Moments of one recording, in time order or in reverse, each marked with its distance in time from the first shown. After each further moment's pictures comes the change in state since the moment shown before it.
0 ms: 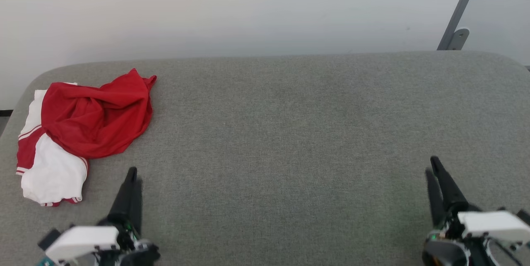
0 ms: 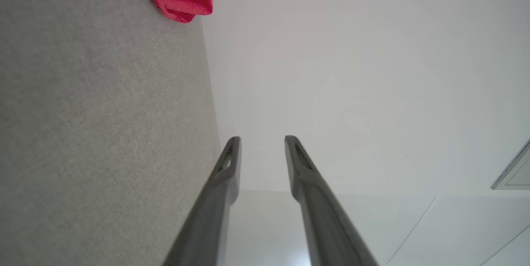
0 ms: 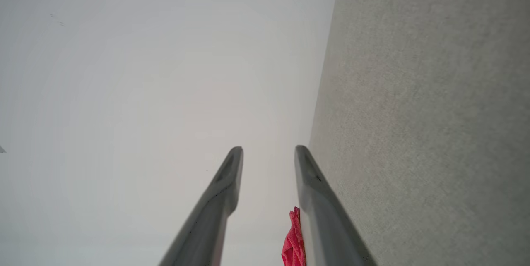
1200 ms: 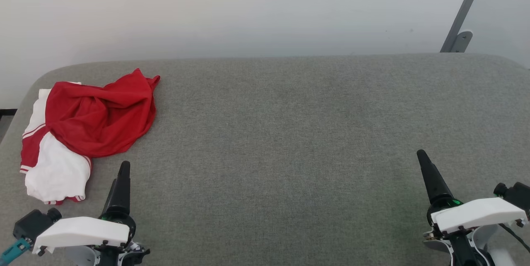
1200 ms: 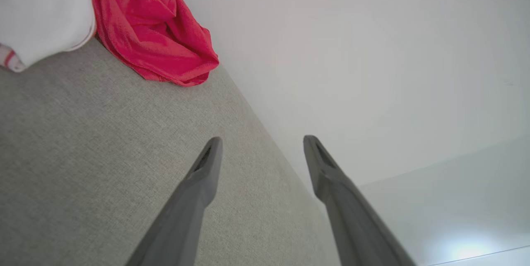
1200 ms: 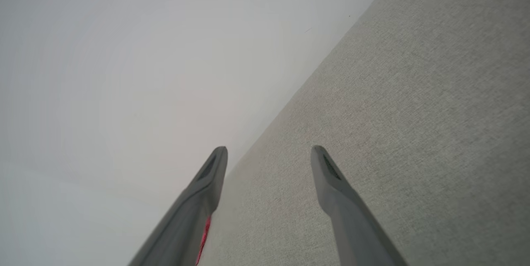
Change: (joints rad) left arm 0.054 0.119 -0.113 -0.121 0.381 0.130 -0.143; right arm -0.006 -0.059 0.084 0.001 -0.469 0.000 -0.080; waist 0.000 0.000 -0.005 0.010
